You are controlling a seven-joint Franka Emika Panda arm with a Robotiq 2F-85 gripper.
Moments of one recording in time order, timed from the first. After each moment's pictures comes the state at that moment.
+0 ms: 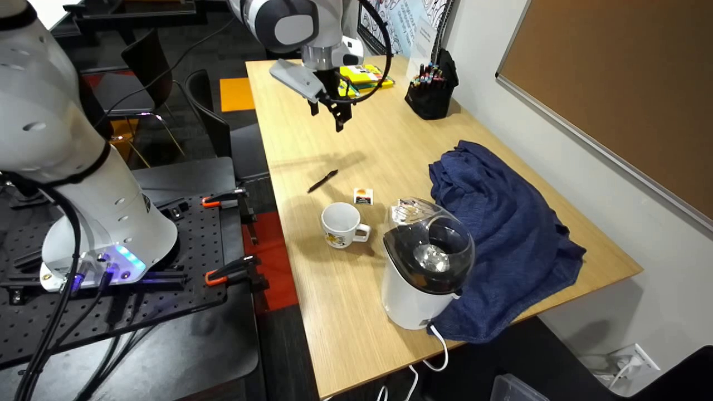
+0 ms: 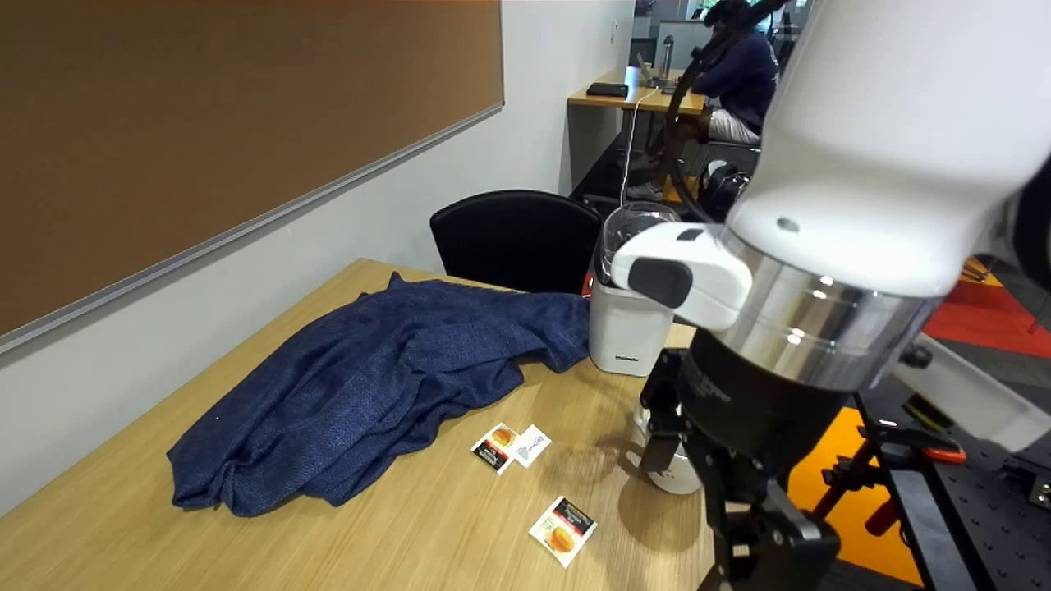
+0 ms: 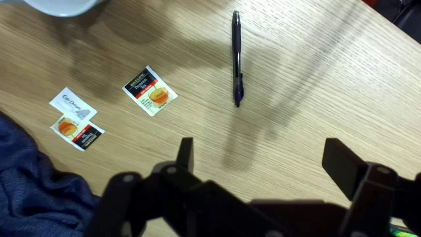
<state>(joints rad) 0.20 0.00 0.12 -2.56 0.13 2.71 -0.26</state>
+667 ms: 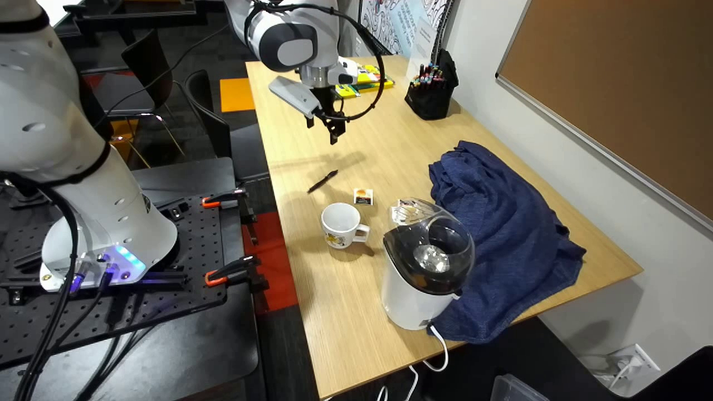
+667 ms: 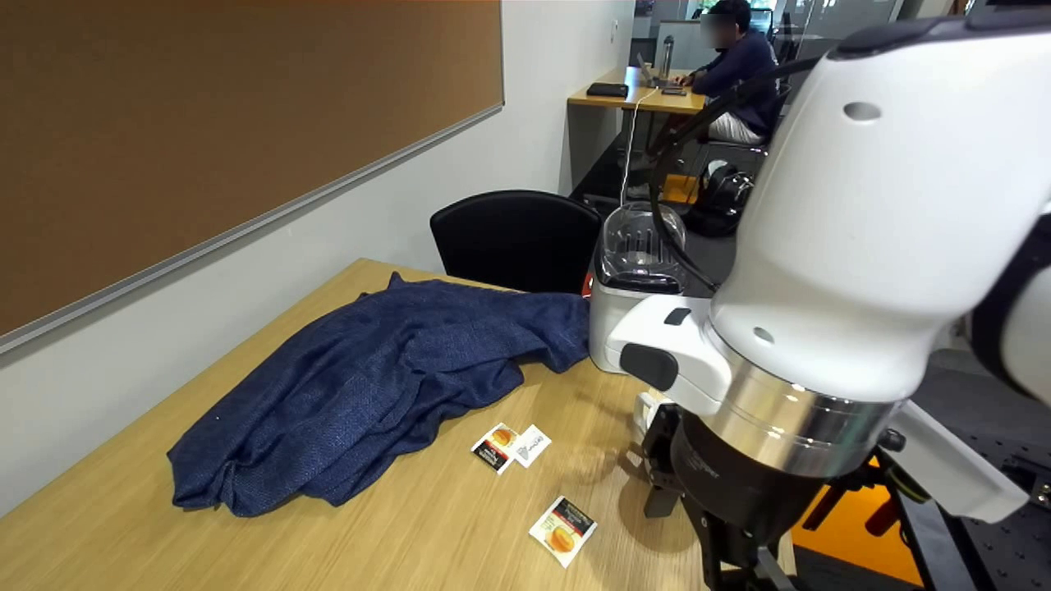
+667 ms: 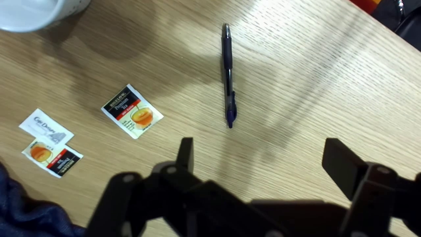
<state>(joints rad) 0.20 0.11 0.15 -2.56 0.11 2.78 -0.22</state>
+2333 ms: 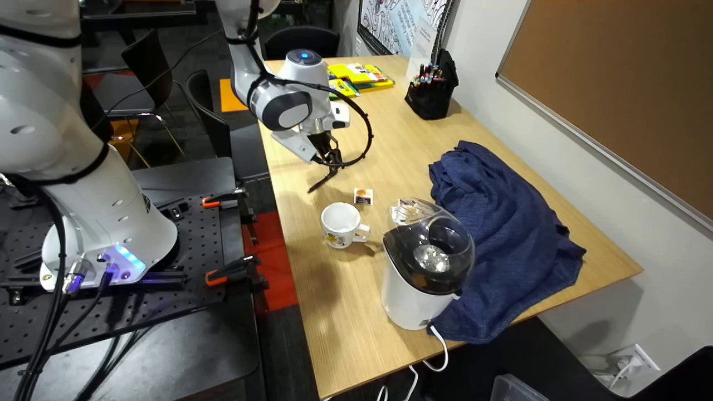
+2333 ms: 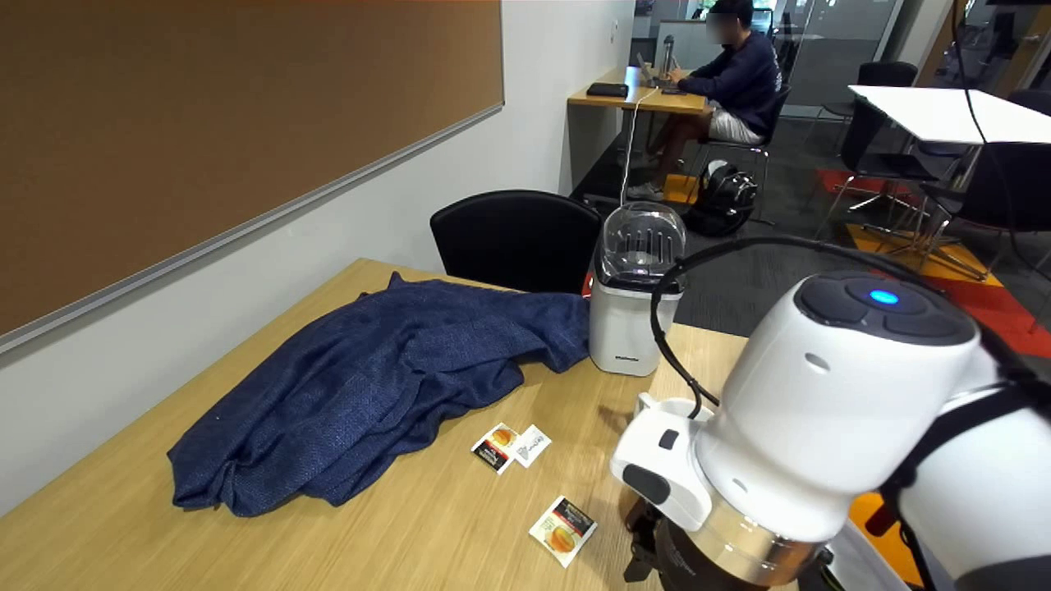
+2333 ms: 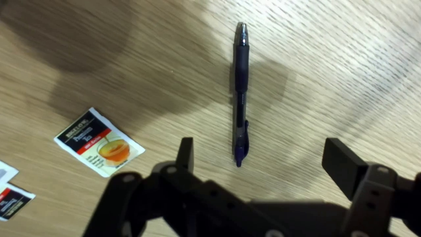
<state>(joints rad) 0.13 0.45 0.18 -2.56 -0.03 3.21 -0.19</state>
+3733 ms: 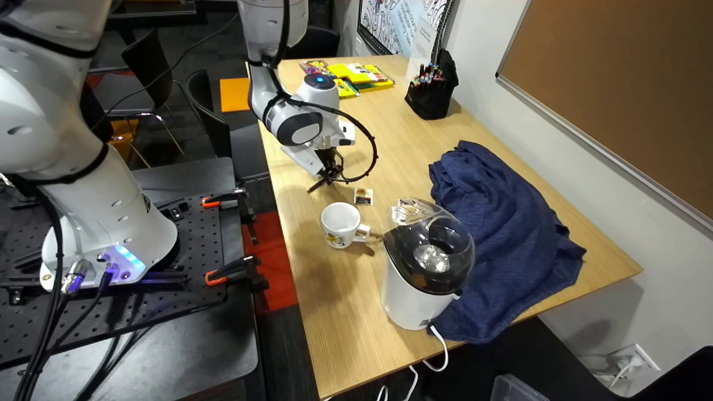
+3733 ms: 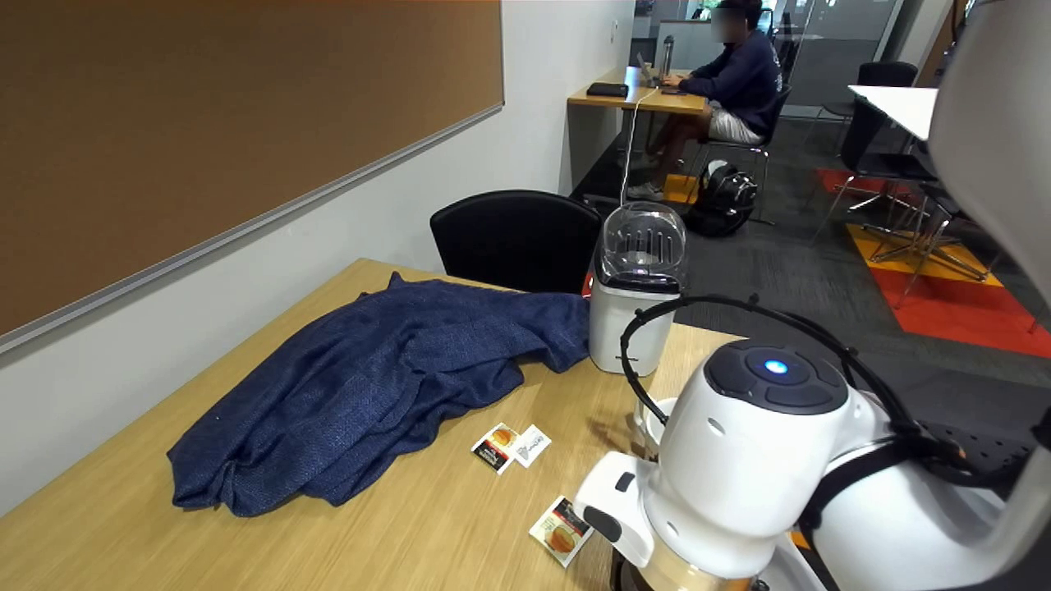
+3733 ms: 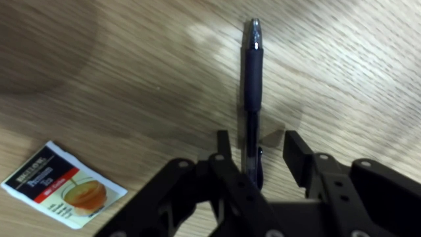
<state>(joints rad) 0.11 0.64 0.19 -2.42 -0.03 3.19 -0.19</state>
